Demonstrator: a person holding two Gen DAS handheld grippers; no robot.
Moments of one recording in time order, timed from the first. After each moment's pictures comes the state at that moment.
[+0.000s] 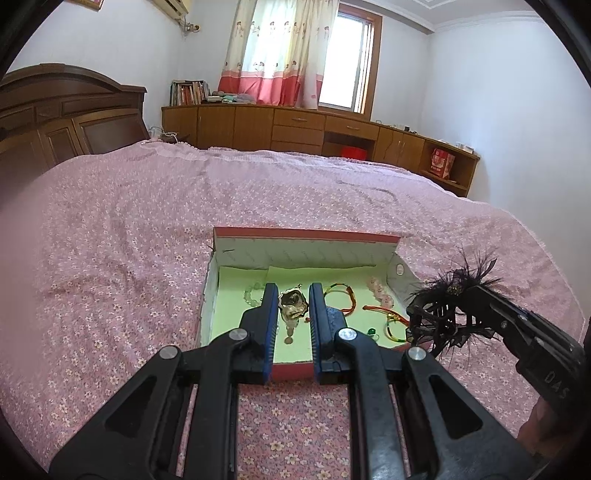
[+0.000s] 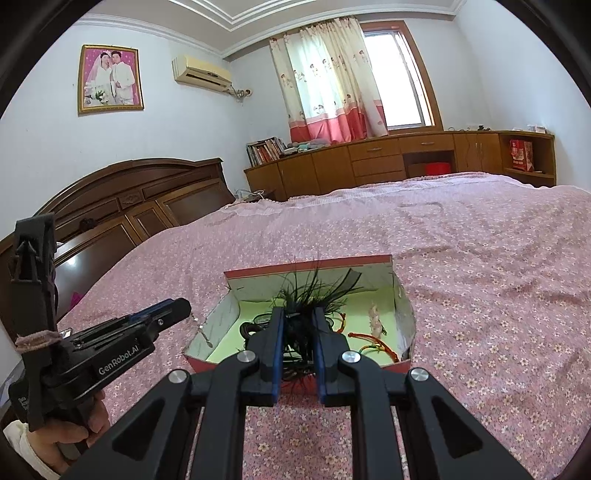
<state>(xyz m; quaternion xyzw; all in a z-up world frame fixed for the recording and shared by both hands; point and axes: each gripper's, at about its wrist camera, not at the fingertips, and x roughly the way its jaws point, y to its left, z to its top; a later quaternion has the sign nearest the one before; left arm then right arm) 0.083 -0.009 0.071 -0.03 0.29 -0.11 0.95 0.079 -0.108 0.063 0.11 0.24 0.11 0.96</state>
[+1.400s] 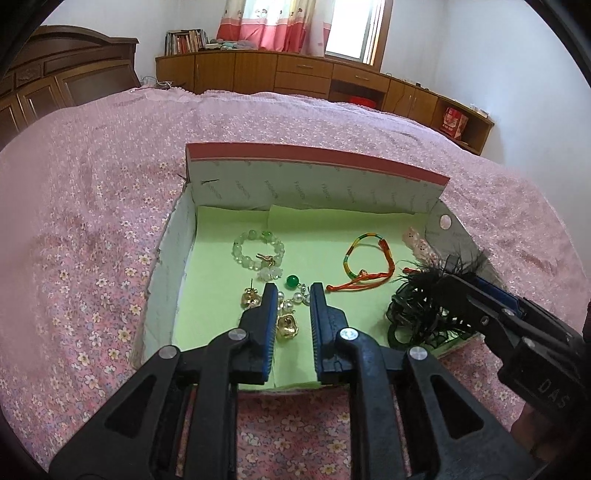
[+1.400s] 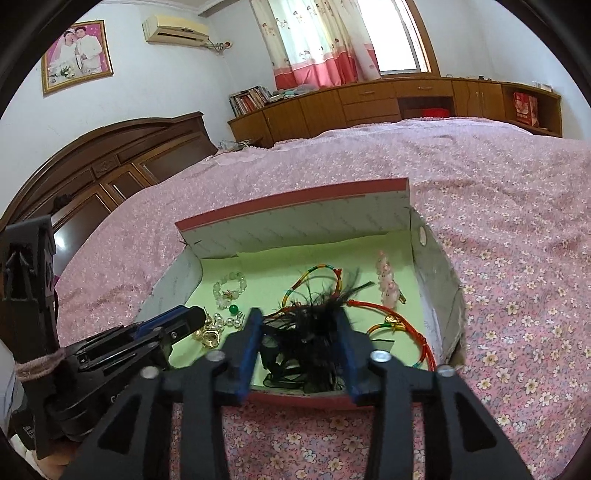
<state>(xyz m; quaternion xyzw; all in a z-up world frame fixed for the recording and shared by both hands) 0.146 -0.023 0.001 -0.03 0.39 -0.11 0.92 0.166 -0.103 -0.009 0.13 0.34 0.11 0.93</state>
